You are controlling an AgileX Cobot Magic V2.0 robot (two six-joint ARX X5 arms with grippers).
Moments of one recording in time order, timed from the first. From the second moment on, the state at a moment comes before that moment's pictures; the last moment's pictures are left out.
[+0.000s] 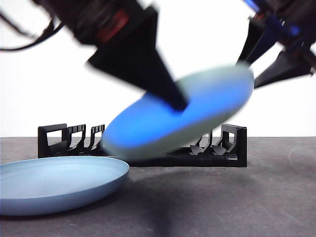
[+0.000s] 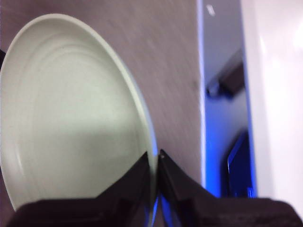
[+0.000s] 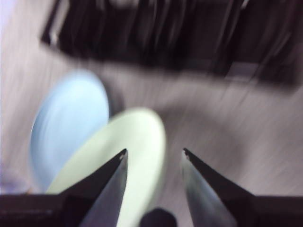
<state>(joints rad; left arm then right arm) -1.08 1.26 0.81 -0.28 0.03 0.42 0.29 1.20 0.87 -0.43 -0.45 0.22</state>
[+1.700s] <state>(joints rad) -0.12 1.47 0.89 0.19 0.70 -0.27 0.29 1.05 0.87 -0.38 -0.18 0.22</state>
